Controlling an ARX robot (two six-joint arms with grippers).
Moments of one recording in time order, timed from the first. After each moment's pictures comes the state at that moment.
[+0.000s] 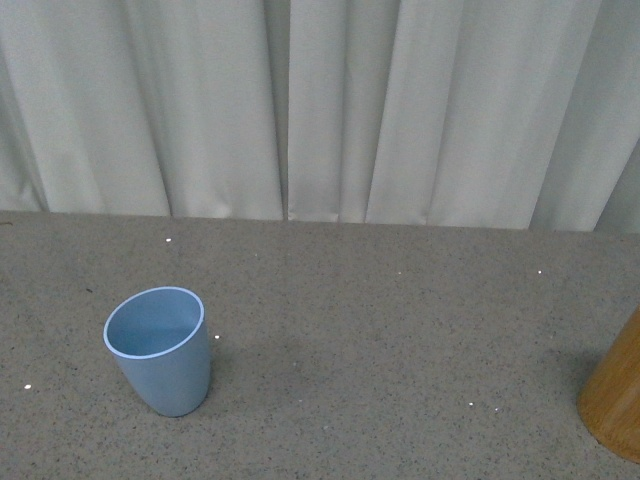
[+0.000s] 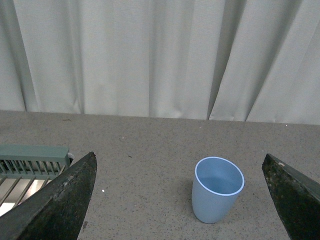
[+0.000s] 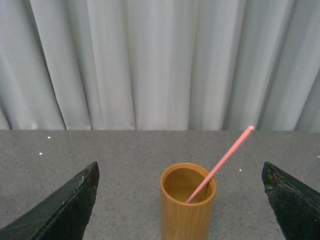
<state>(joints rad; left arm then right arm) 0.00 0.00 0.02 0.00 0.00 0.00 0.00 0.01 0.00 0.00 0.00 0.00</state>
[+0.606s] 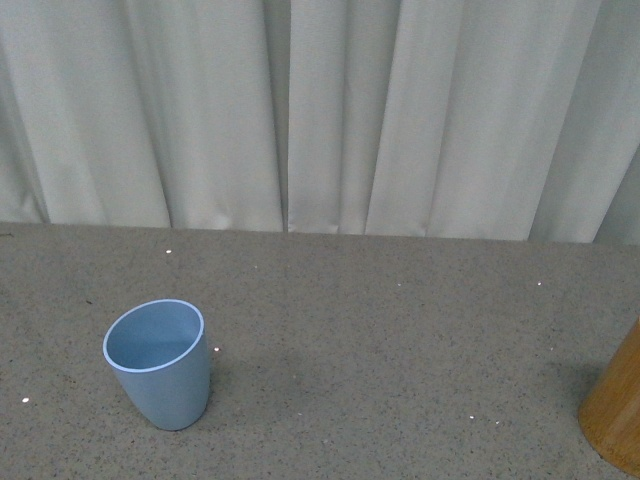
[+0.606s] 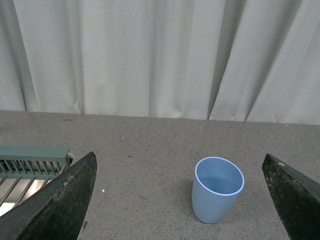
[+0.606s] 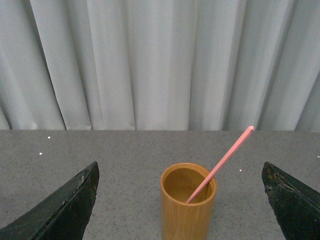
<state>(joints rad) 0.00 0.00 0.02 0.00 0.00 0.00 0.00 0.01 0.00 0.00 0.00 0.00</state>
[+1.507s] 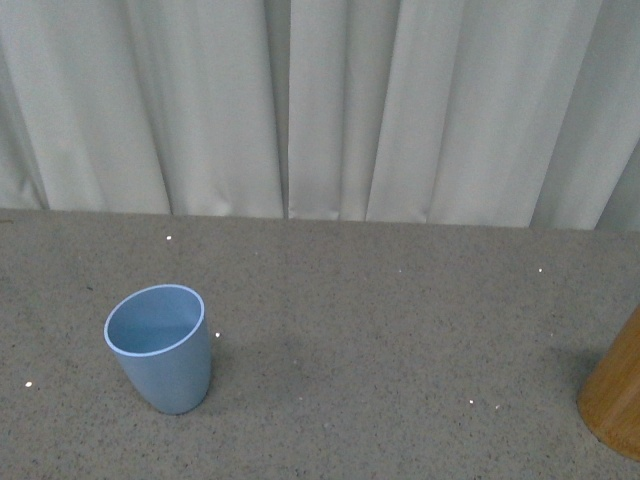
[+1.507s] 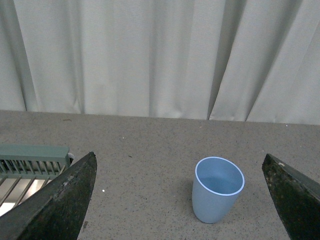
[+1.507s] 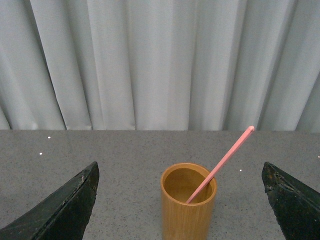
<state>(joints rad) 0.00 0.00 0.02 0.00 0.00 0.00 0.00 0.01 0.00 0.00 0.00 0.00</state>
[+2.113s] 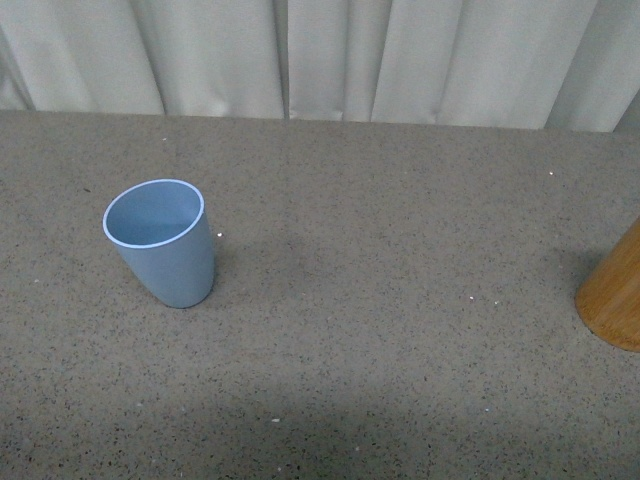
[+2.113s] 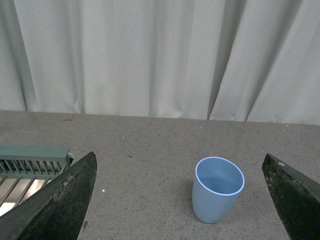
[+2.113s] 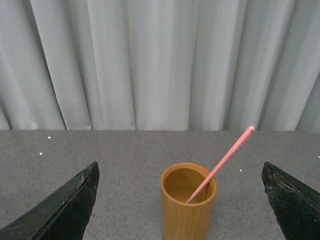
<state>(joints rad) 0.00 0.00 0.02 0.00 0.00 0.00 0.00 0.01 0.00 0.00 0.00 0.00</state>
